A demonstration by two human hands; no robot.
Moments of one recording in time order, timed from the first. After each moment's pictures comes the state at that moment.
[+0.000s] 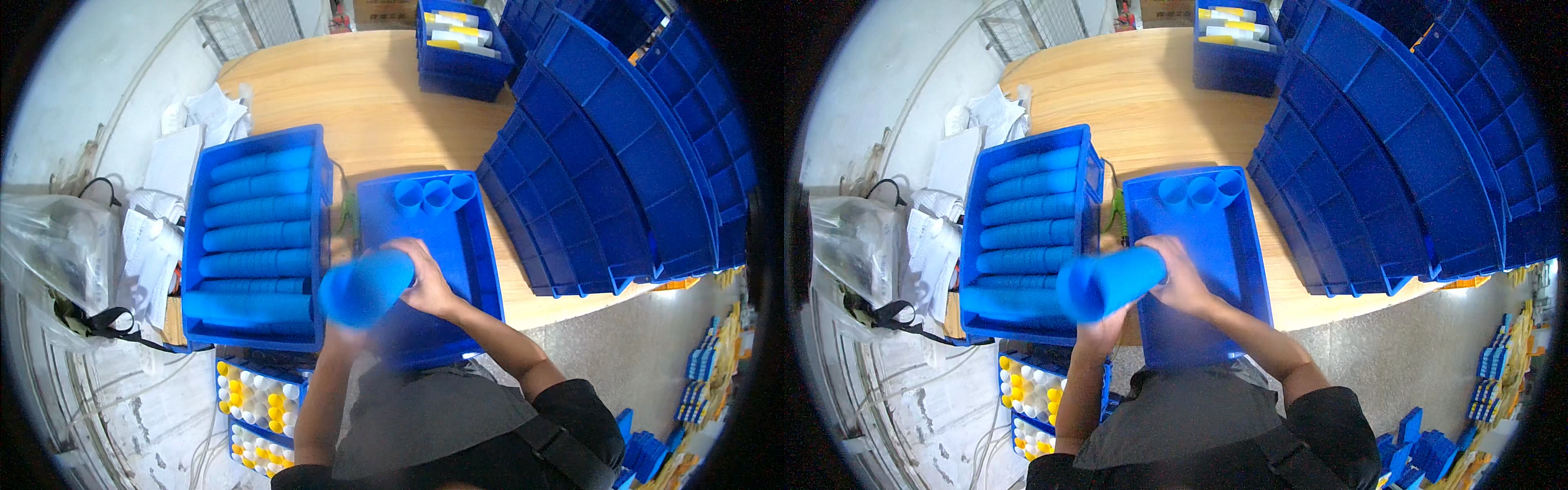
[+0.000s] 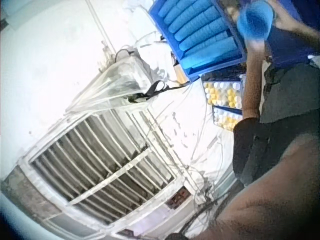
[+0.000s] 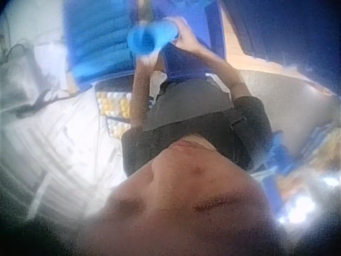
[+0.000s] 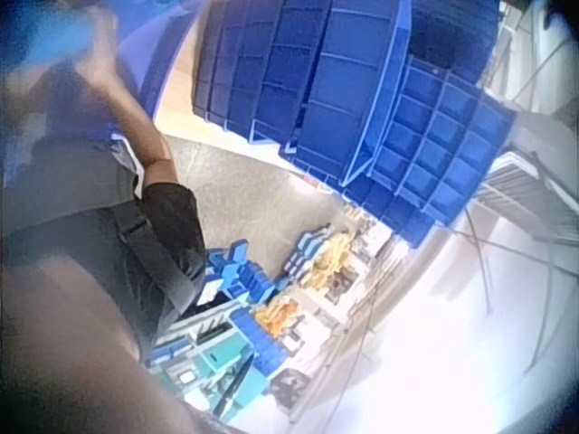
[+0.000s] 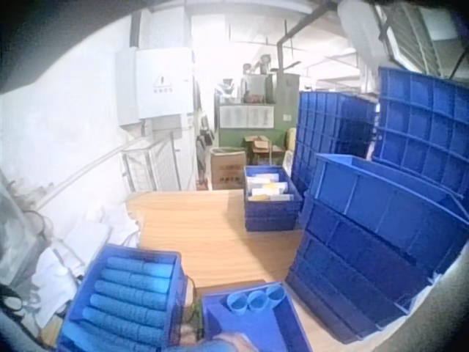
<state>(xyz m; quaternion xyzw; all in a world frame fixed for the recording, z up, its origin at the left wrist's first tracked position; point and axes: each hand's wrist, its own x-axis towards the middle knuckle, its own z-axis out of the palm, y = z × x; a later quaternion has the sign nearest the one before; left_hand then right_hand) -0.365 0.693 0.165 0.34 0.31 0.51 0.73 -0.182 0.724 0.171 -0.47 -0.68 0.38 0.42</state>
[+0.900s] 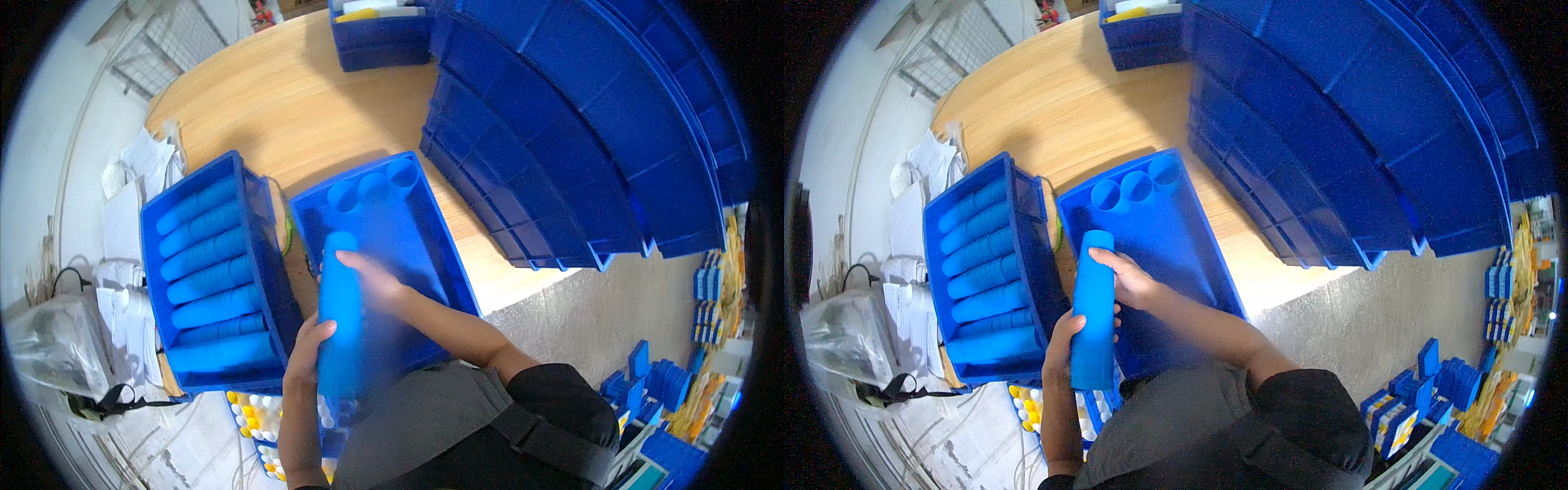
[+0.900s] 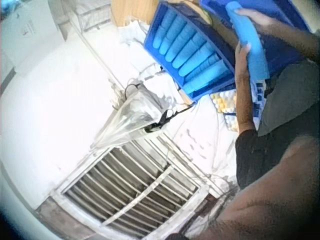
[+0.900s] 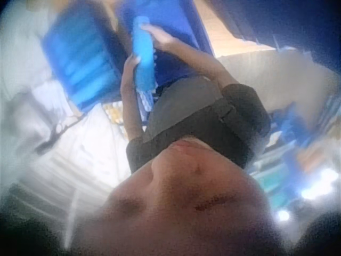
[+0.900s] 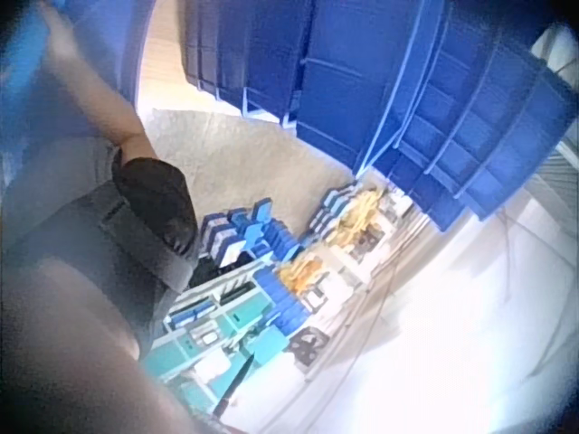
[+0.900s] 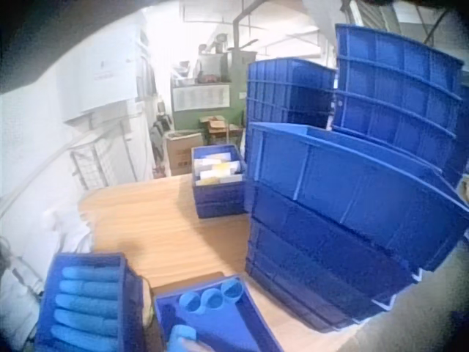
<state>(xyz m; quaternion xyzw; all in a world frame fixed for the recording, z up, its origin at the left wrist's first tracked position) -0.339 0.710 0.183 0.30 0.45 0.27 0.80 -0.166 0.755 0.120 -0.30 -0.09 0.84 0.44</state>
